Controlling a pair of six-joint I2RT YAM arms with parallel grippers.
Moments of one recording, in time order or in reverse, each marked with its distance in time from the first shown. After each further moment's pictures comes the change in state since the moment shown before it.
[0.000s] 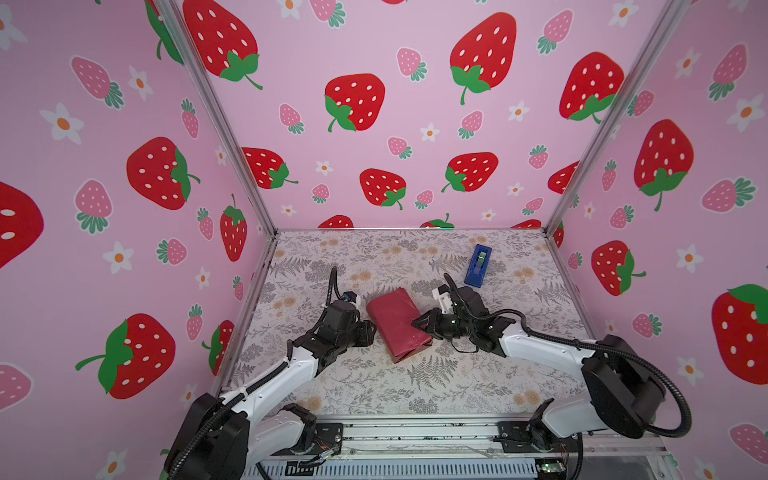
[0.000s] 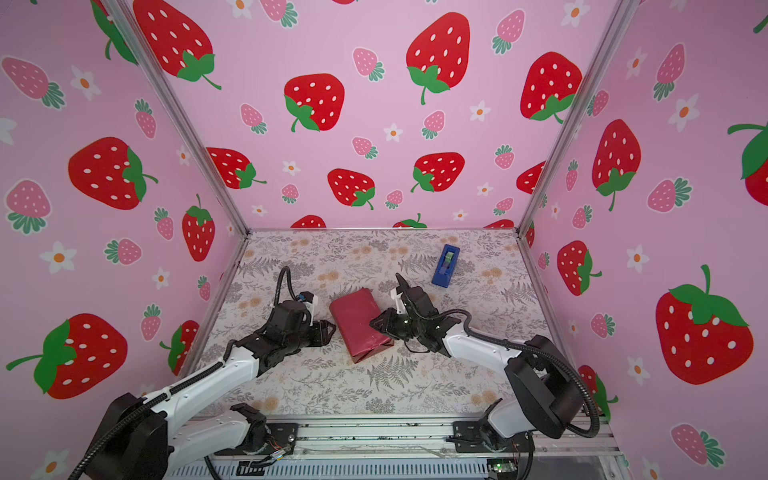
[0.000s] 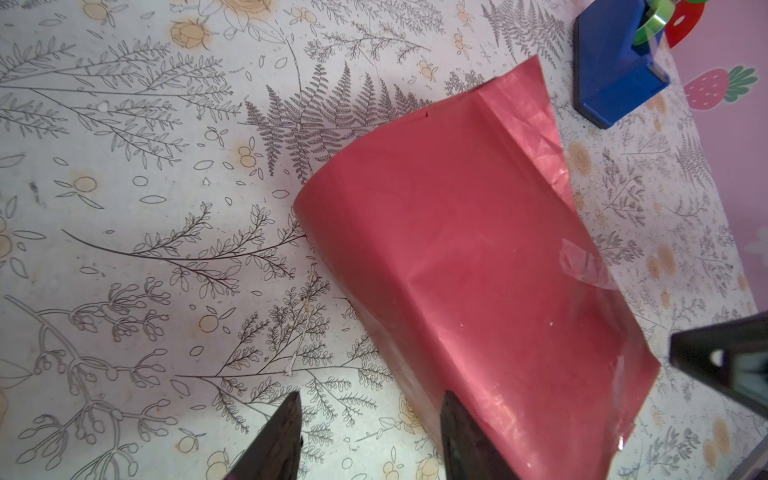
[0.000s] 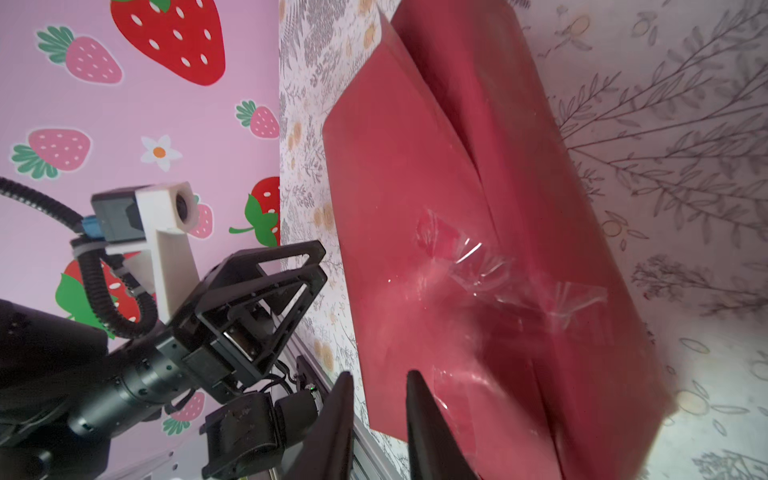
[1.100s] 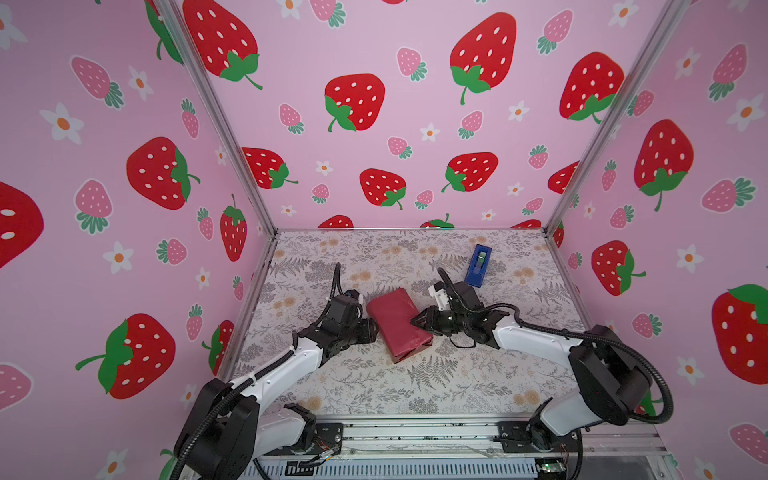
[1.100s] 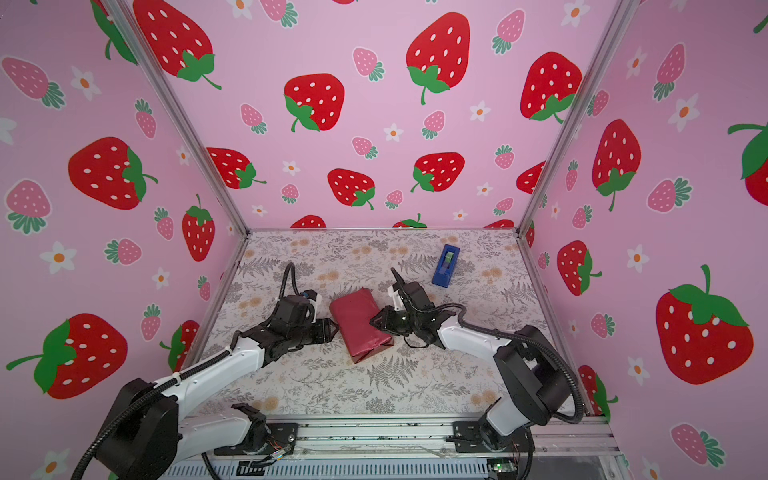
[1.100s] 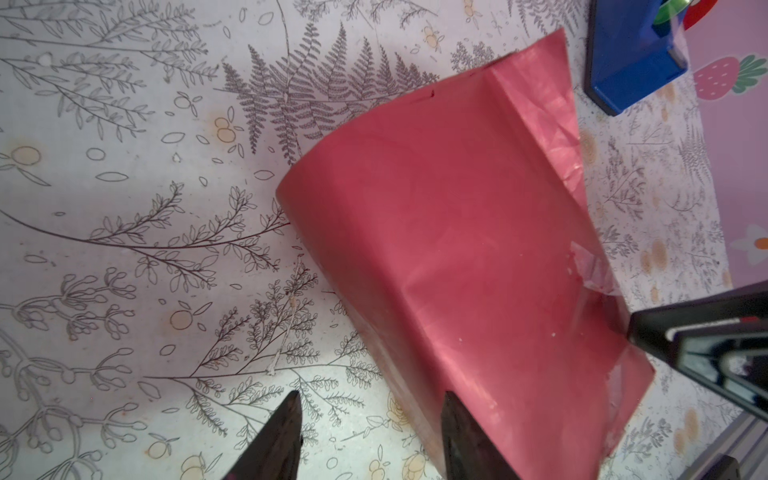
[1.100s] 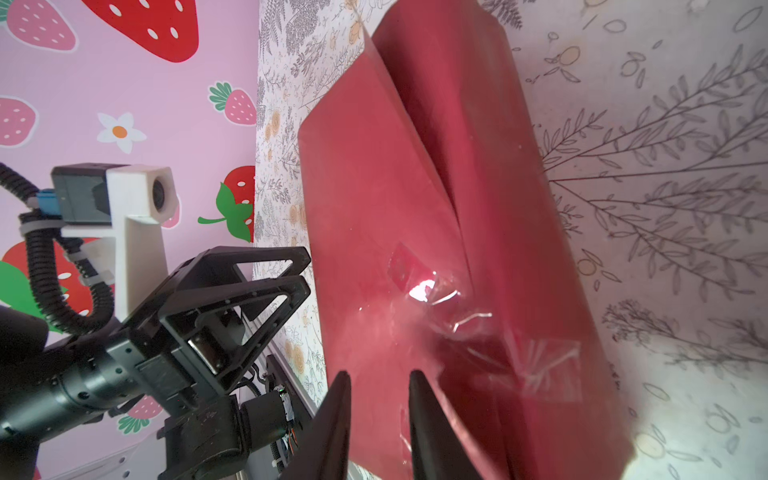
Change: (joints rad) left arm 0.018 0.080 0.067 -0.048 0.068 -0.019; right arm -0.022 0.055 0.066 -0.061 0.001 -0.116
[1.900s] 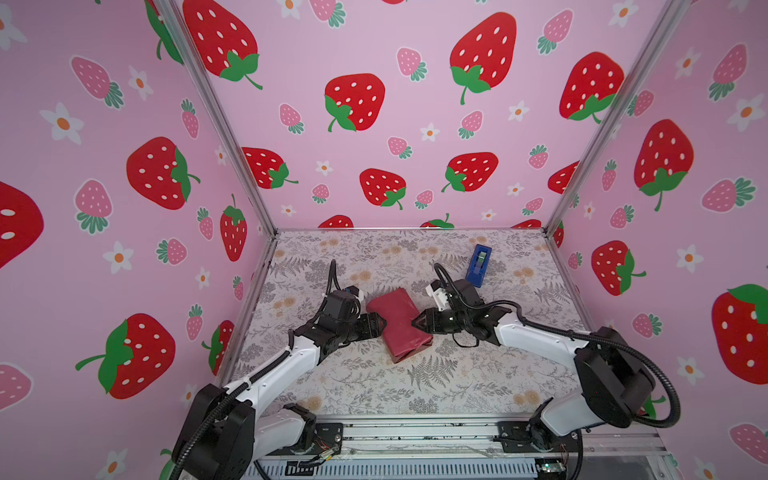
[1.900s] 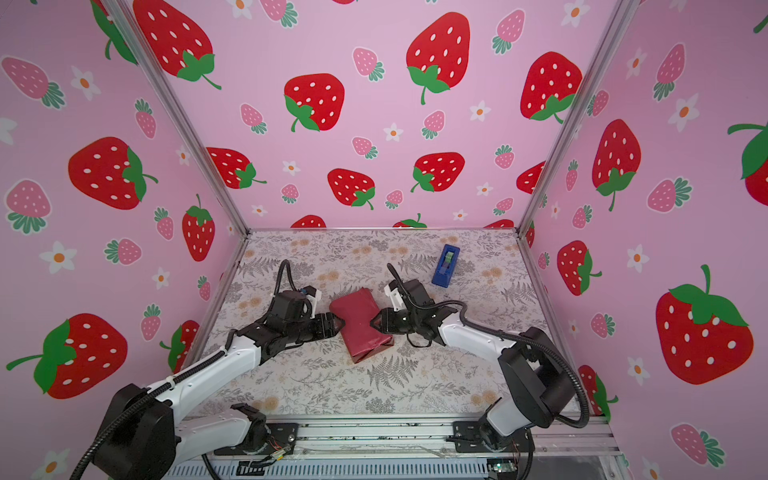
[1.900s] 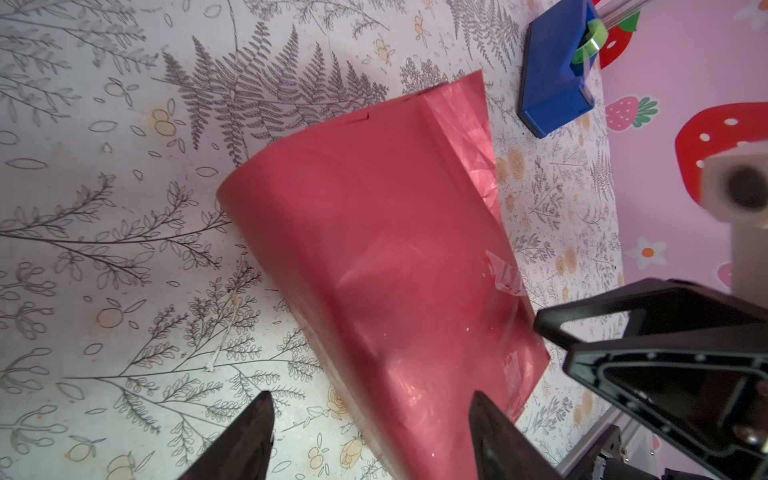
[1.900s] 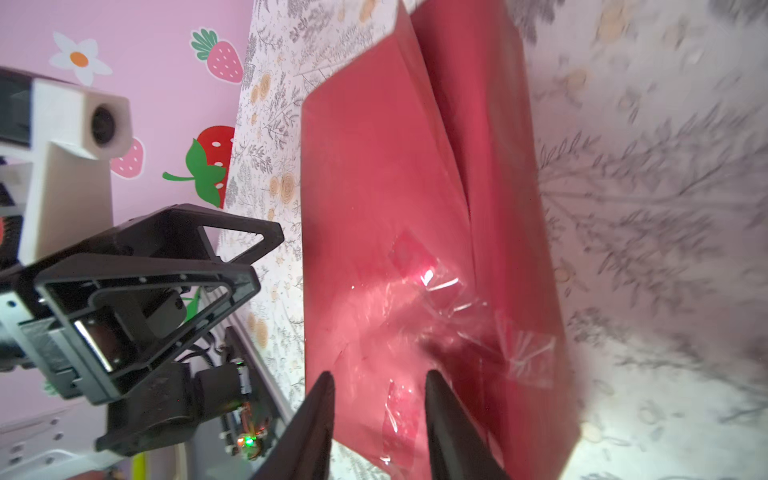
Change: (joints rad) left arm 0.020 -0.005 0.035 -0.003 0.138 -0.097; right arm -0.018 -0.021 0.062 -0.141 0.029 -0.256
